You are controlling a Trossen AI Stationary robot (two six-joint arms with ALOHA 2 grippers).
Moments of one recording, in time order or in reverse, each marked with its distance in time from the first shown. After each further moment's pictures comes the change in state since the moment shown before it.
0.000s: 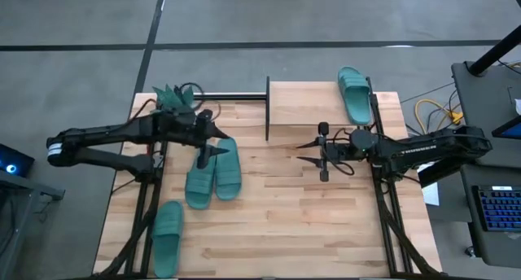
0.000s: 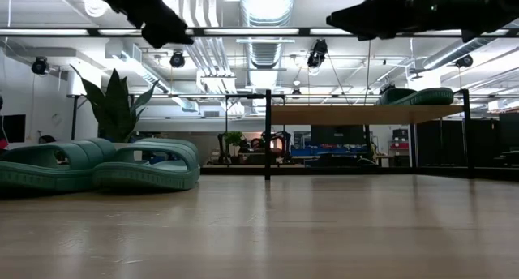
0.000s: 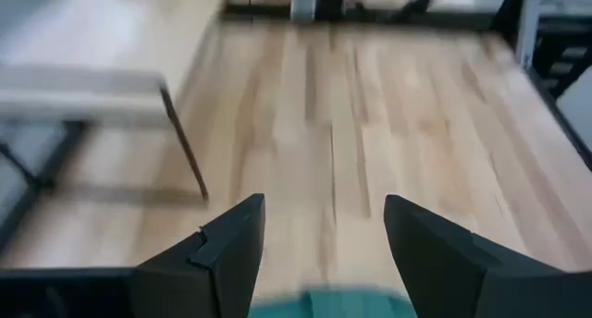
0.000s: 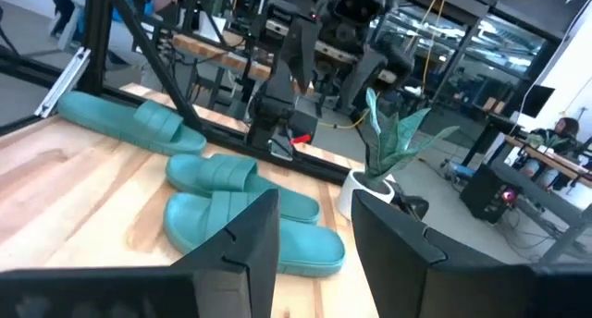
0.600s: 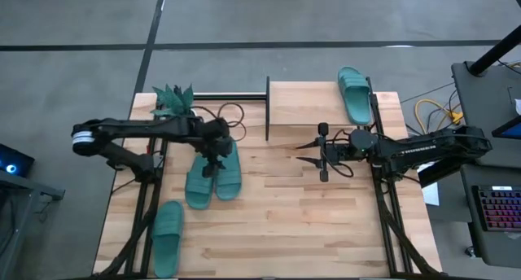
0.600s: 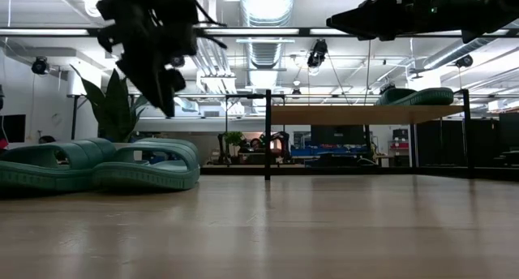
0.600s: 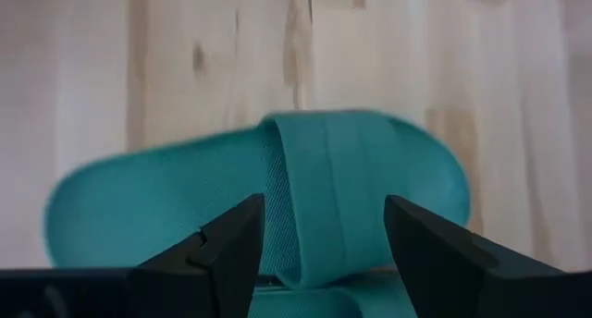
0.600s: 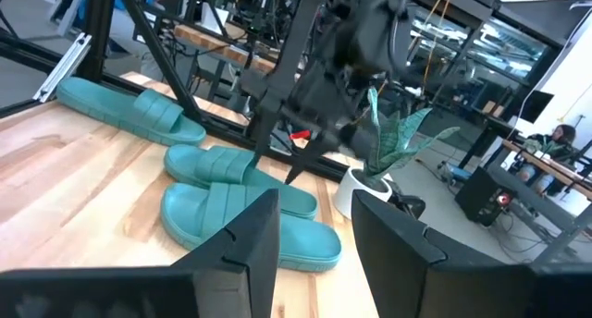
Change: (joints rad) left arm 0.000 0.365 0.075 -0.307 0.061 0.117; right arm 0.000 0.002 -0.002 -0.009 0.000 -0.037
